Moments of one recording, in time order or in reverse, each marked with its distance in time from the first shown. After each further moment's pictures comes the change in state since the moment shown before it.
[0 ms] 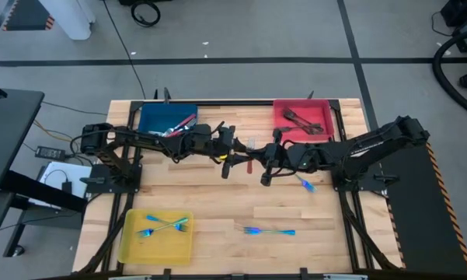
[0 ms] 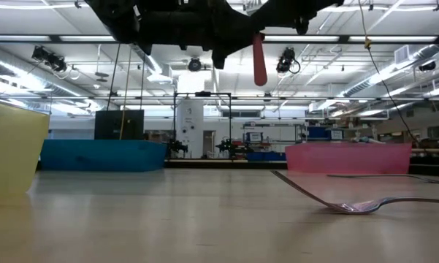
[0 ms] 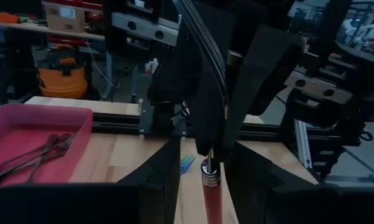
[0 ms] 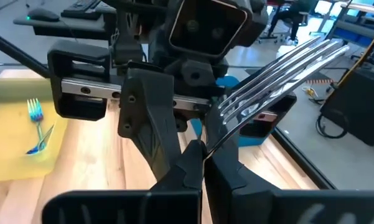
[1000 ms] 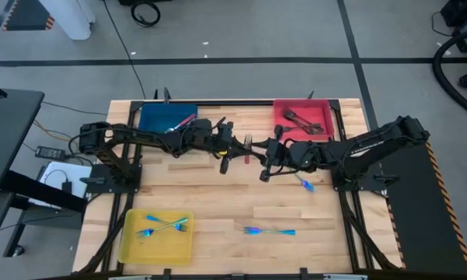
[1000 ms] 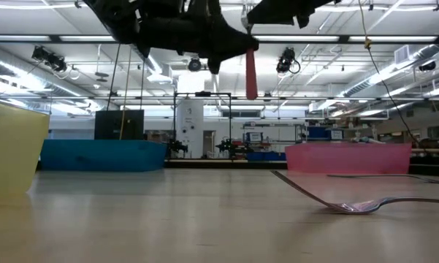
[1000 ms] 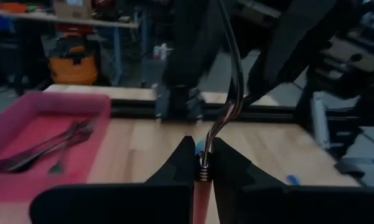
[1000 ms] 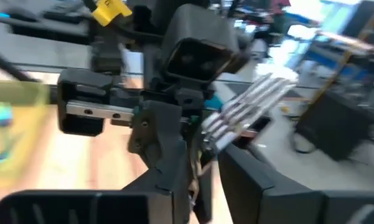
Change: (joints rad) left arm 0.075 -0.019 0.002 -0.107 0.022 0.069; right arm 0.000 -0.008 0.000 0.064 0.064 -0.122
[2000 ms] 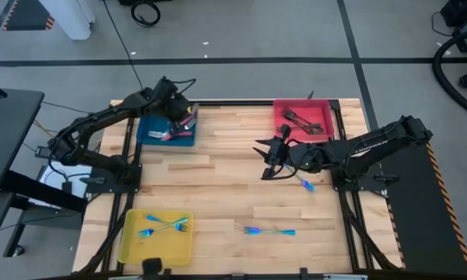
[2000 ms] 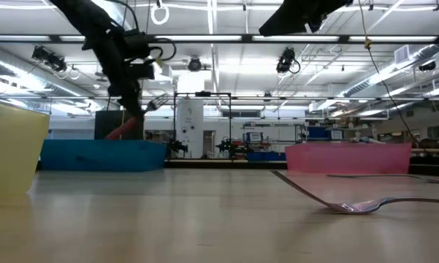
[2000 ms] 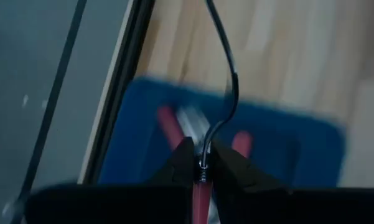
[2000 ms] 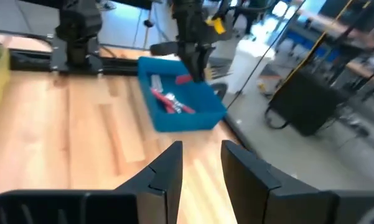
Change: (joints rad) left arm 0.634 -0.295 -0.002 -1.143 -0.193 0.676; right arm 0.004 -0.037 0.000 -0.184 0.118 0.050
